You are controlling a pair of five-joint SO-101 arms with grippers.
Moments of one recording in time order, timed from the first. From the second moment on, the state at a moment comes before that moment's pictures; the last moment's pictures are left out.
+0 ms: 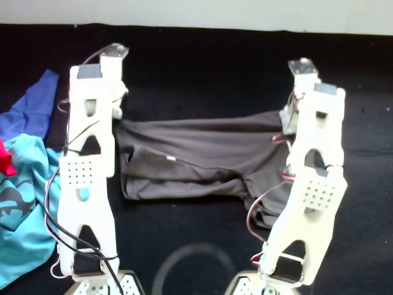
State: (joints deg) left arm -12.4 63.9 -66.2 86.5 -12.6; right arm 9.8 44.0 -35.7 75.8 22.5
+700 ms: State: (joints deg) left arm -1.7 43.0 -50.4 101.0 -9.0; right arm 10.0 44.0 -67.5 100.4 22.4
